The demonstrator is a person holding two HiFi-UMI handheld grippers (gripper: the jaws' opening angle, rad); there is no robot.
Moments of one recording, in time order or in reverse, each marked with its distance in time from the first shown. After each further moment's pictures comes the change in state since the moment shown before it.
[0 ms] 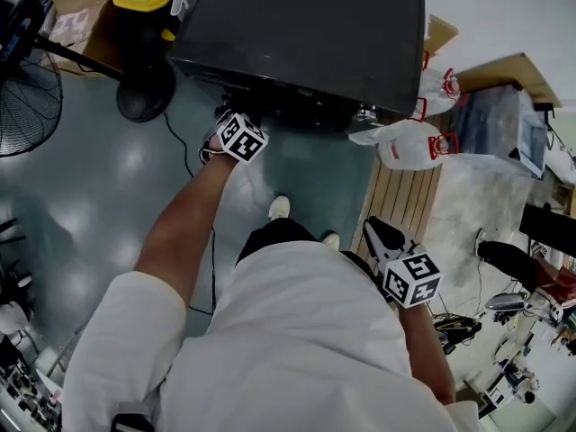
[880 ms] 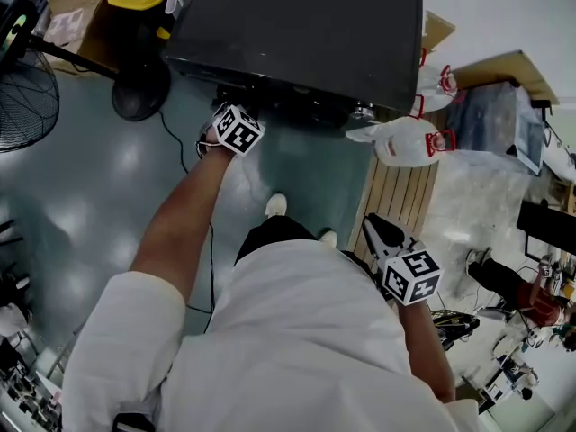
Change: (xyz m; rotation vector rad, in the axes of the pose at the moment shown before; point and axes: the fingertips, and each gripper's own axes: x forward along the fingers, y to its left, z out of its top) left arm 0.008 0.012 0.010 -0.017 -0.025 -0.008; right arm 0.002 -0.004 0.003 -0.006 0.005 -0.012
